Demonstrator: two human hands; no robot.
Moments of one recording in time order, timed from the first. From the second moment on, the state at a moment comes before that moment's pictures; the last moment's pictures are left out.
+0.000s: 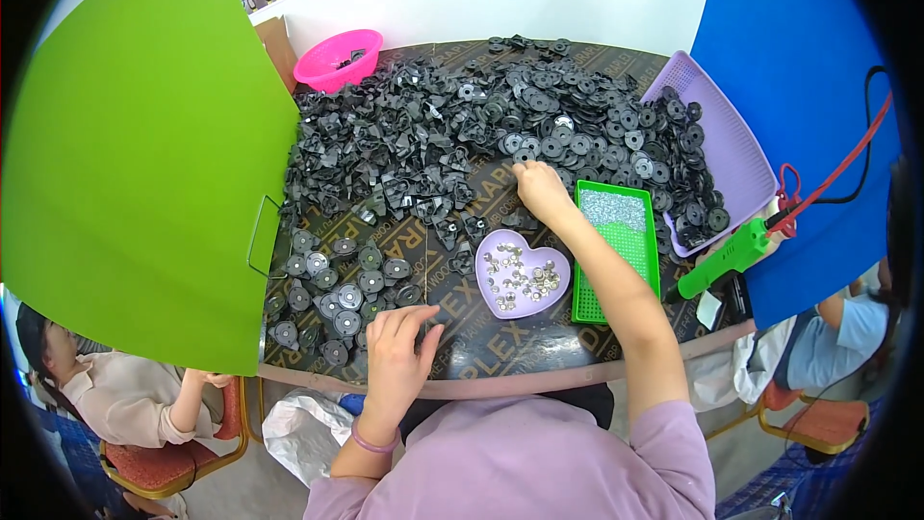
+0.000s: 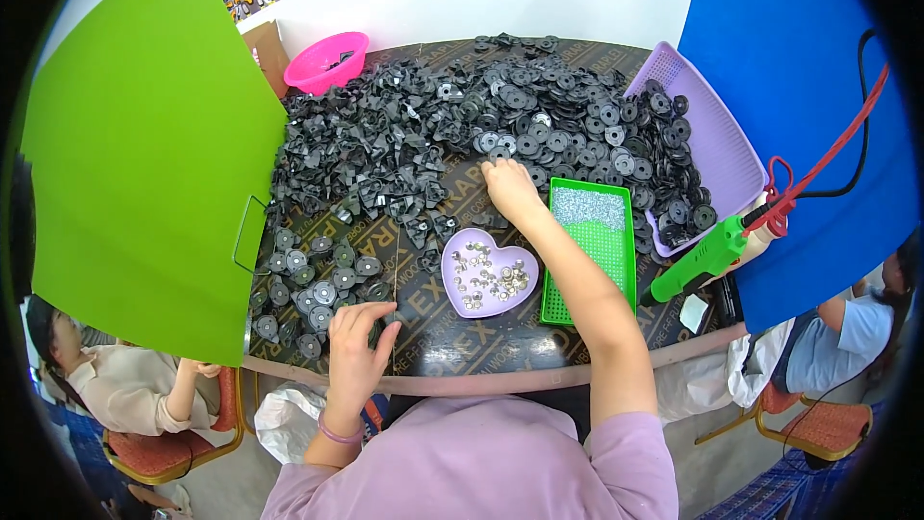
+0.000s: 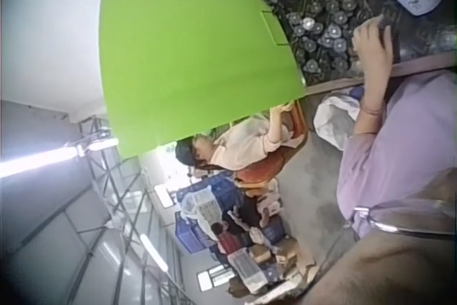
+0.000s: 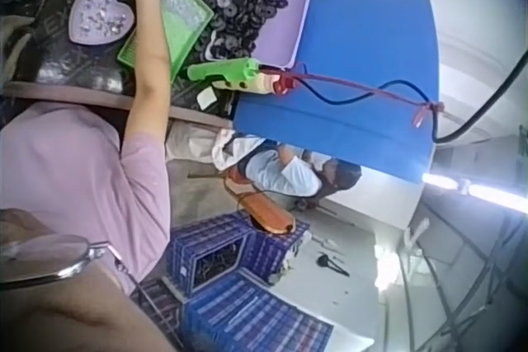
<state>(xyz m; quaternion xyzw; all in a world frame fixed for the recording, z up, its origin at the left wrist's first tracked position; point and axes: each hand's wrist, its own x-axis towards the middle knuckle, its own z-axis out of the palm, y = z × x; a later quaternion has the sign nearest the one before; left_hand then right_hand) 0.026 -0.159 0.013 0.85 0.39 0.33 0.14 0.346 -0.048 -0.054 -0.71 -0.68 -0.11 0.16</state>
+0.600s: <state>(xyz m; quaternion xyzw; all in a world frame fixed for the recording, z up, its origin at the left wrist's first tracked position) 0.054 -0.144 -0.019 0.31 0.22 0.43 0.82 0.314 -0.154 0.029 -0.65 -0.68 0.17 0.29</state>
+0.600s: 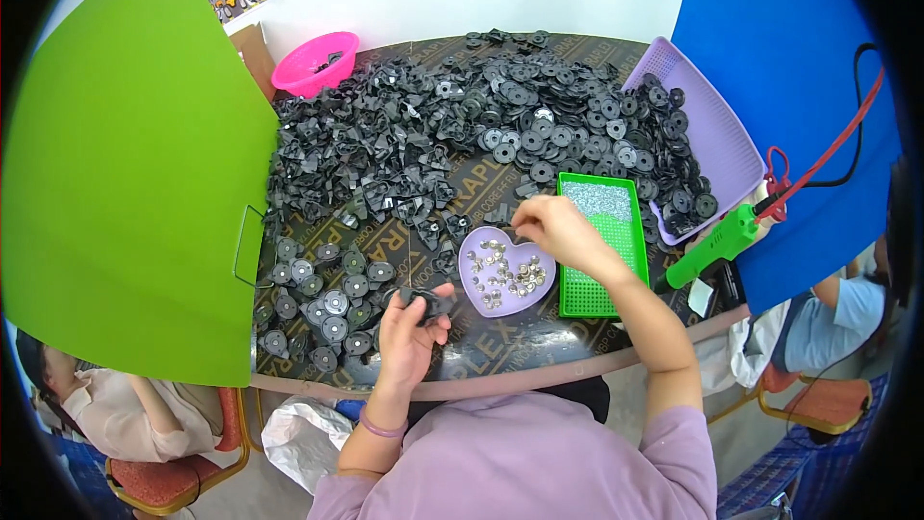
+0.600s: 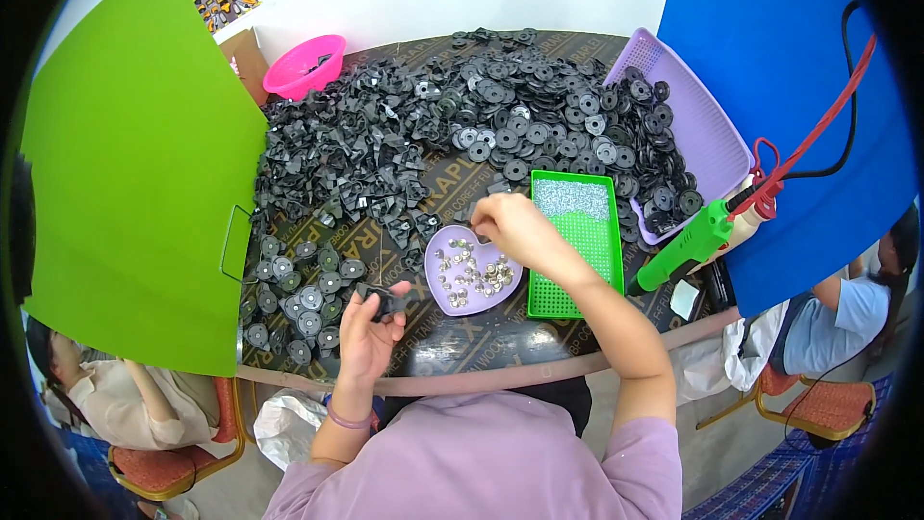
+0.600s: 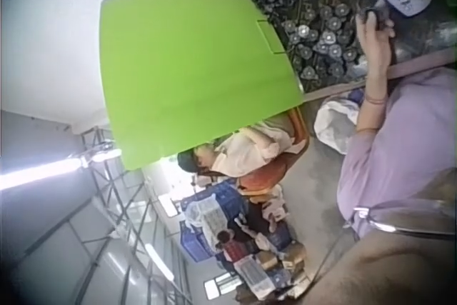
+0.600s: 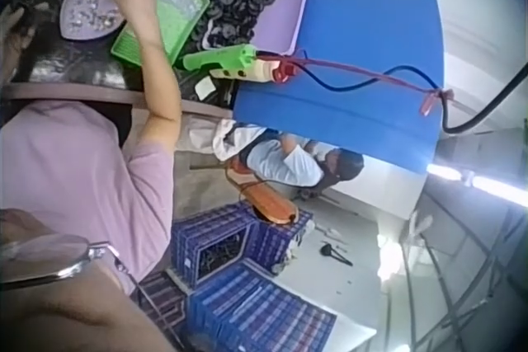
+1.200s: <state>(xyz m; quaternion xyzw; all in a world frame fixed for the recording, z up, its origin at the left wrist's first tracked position) 0.040 -0.144 -0.009 0.27 0.16 0.36 0.88 0.291 -0.131 -0.029 -0.52 -0.85 -0.06 0.10</state>
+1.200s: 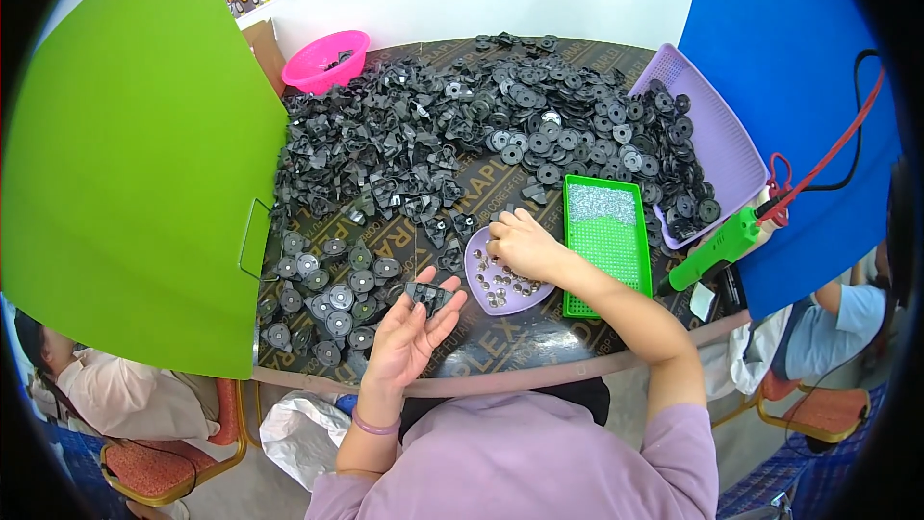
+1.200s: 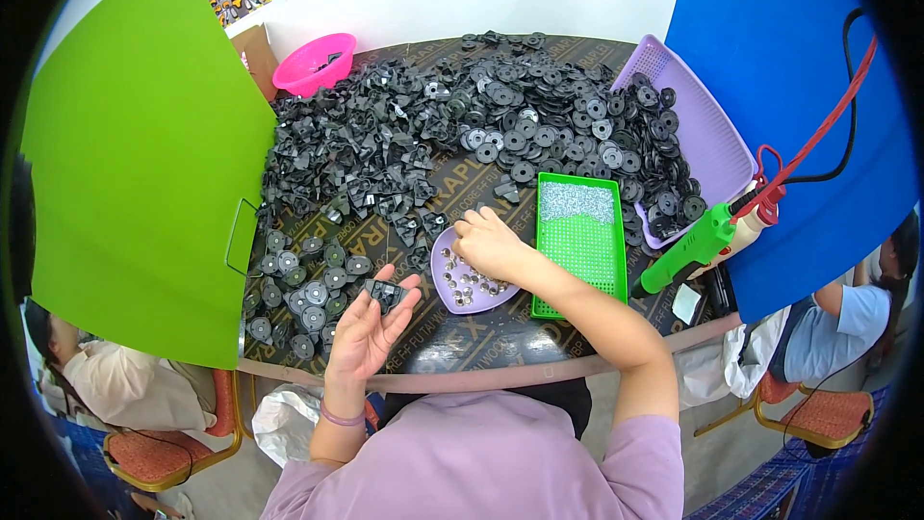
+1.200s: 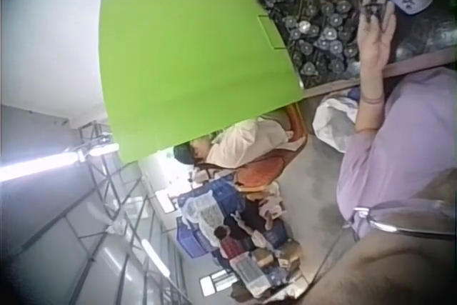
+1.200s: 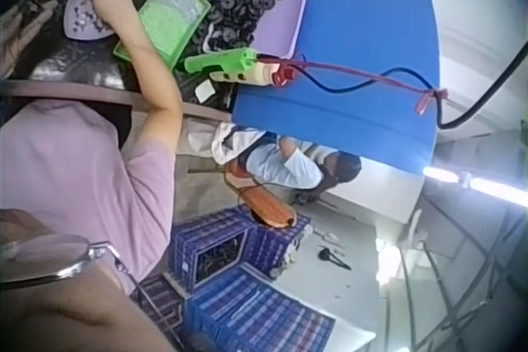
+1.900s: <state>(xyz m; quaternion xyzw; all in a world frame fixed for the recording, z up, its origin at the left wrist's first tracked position) 0.081 -0.147 -0.033 0.34 0.10 0.34 0.87 0.256 -0.175 0.067 -0.43 -0.84 0.20 0.26</state>
